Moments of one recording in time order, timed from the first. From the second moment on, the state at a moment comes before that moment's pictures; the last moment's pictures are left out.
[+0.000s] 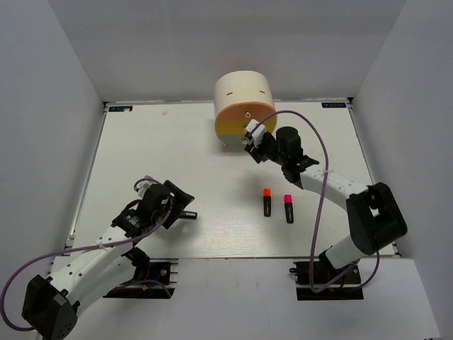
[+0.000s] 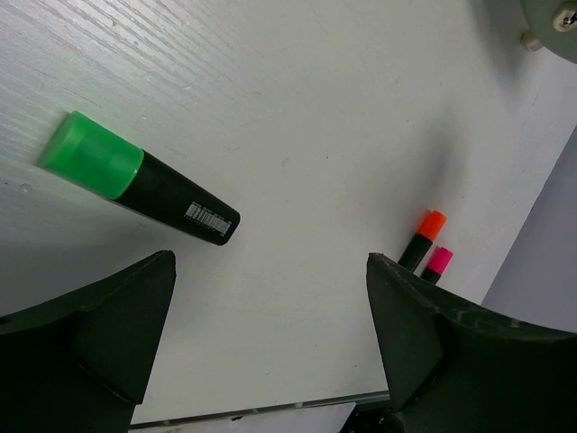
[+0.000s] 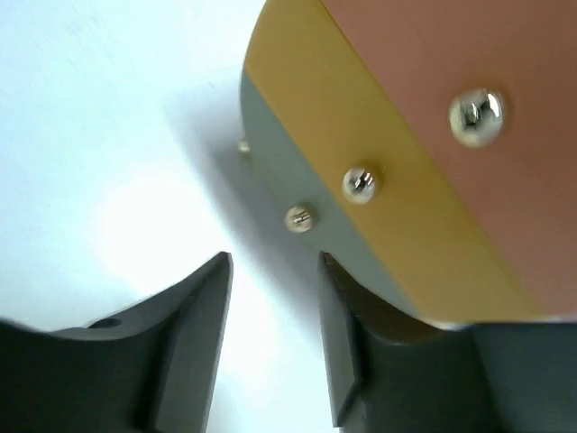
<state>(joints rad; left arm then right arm) -0.58 0.75 0.44 -0.46 -0.18 -1.28 0.52 1.58 0.97 0.27 -0.28 -0.56</state>
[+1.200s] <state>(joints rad) -0.58 0.73 0.42 -0.42 -0.17 -1.27 0.40 1.64 0.65 0.59 -0.32 0.49</state>
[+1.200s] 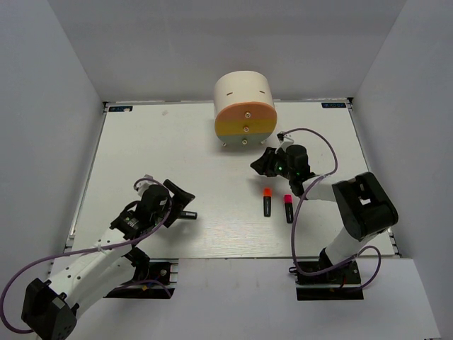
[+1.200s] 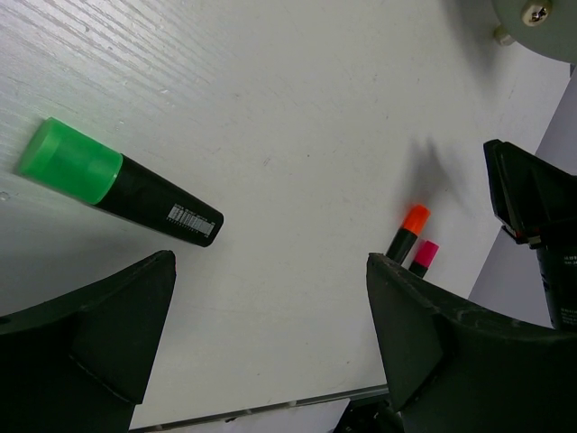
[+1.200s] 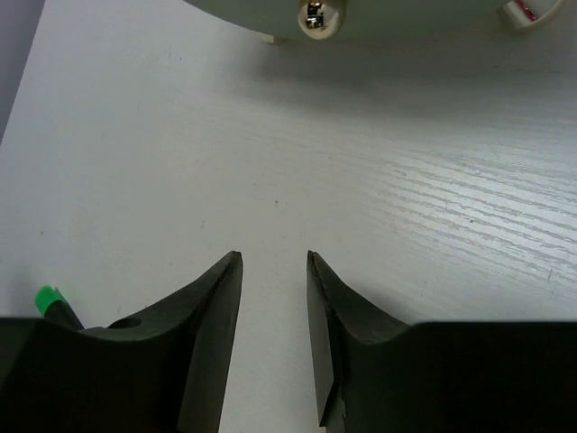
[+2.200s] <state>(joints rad) -0.58 0.82 0.42 -0.39 -0.11 -1.26 0.38 2.01 1.04 0.66 -0.26 0.78</state>
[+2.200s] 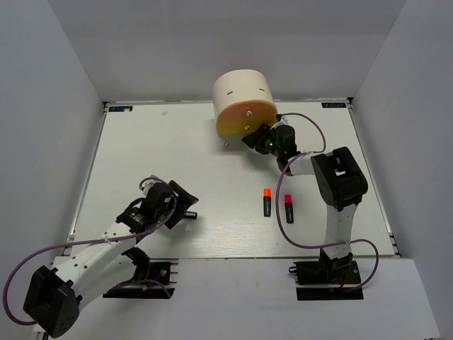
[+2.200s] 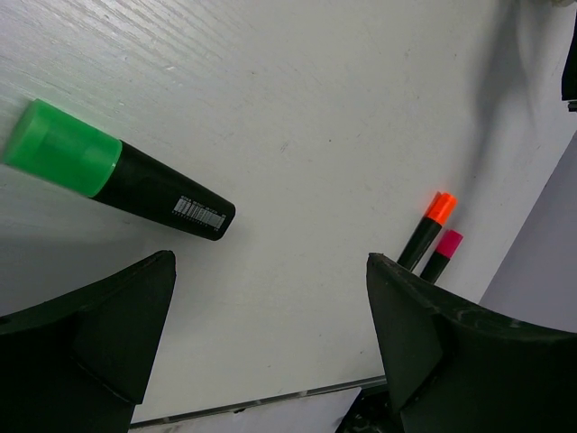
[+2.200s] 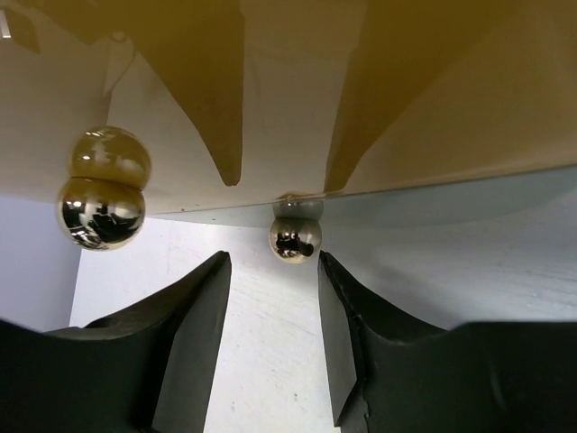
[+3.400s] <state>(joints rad) -0.58 0.83 0.43 -0.42 -0.11 -1.26 0.43 2.05 1.10 0.58 -0.04 0.86</state>
